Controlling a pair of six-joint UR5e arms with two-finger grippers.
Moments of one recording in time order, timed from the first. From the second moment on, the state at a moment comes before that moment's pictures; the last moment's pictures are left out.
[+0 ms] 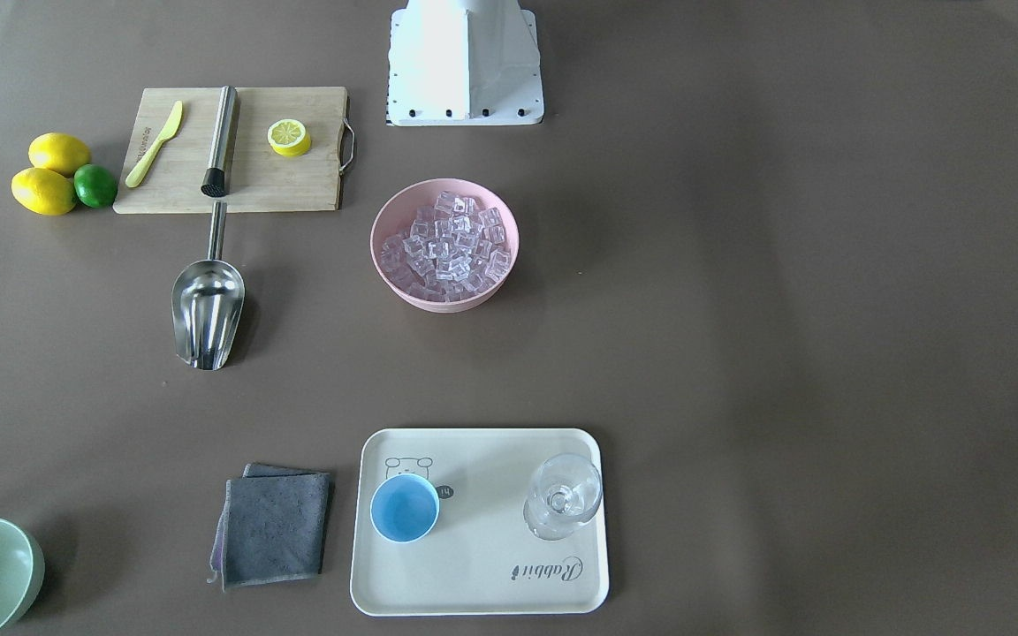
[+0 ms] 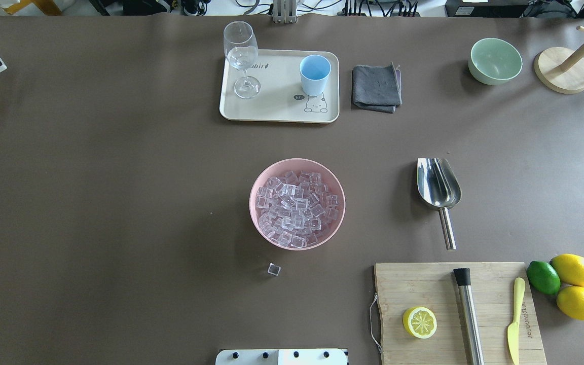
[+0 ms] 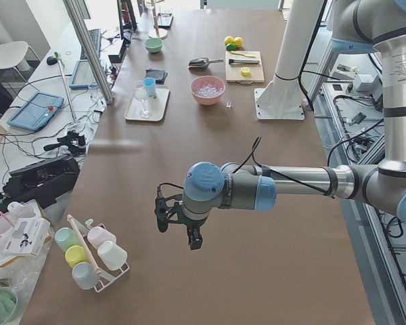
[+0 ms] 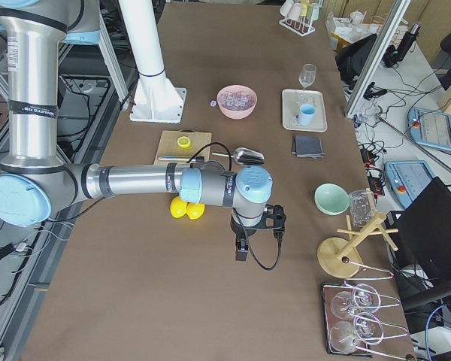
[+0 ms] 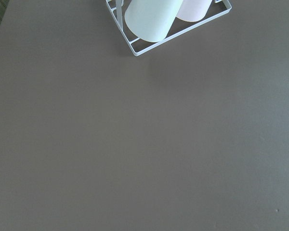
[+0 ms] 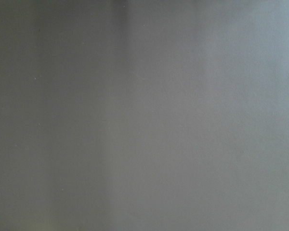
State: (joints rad) left arm -1.73 -1.39 -1.78 -1.63 -2.41 -0.20; right arm 1.58 -1.66 1.75 -1.73 2.31 -0.04
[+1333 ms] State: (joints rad) left arm -1.73 -1.38 -1.78 -1.63 -2.42 -0.20; right arm 1.58 -1.66 1.75 -1.70 2.31 -0.04
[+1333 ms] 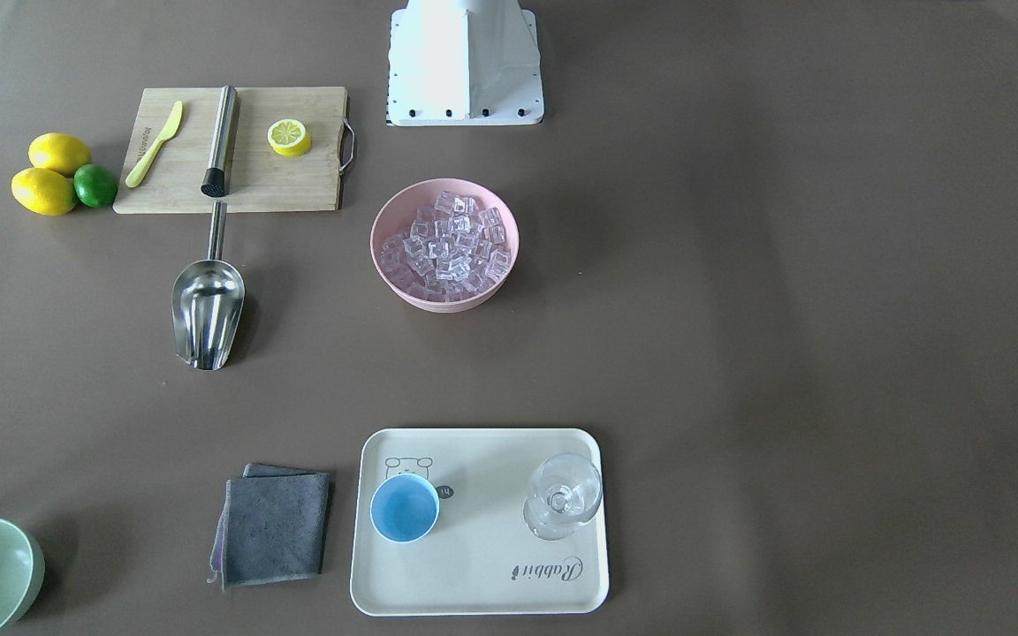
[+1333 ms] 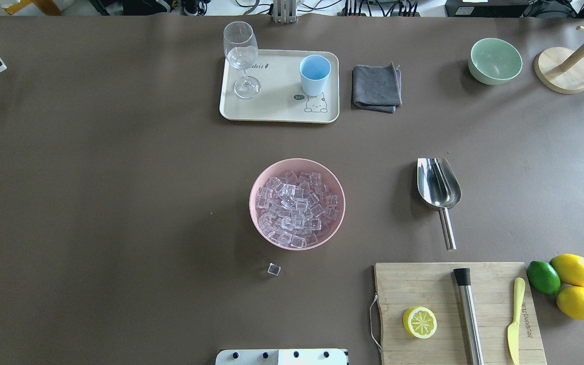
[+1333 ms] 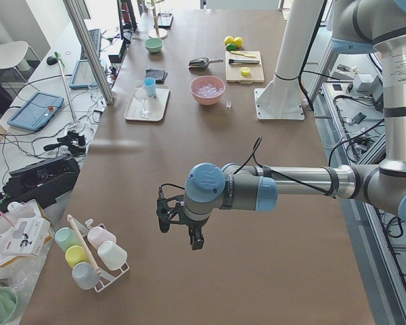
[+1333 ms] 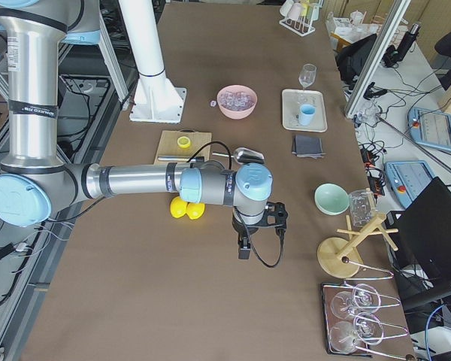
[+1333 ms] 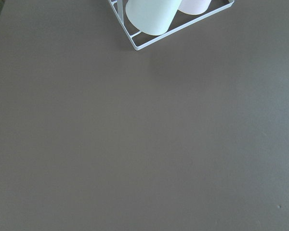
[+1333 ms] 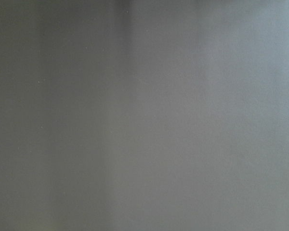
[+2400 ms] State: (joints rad) left arm -1.73 -1.38 -1.71 -1.63 -2.44 -0.20; right arm 1.37 -1.64 1.95 -1.67 2.32 0.27
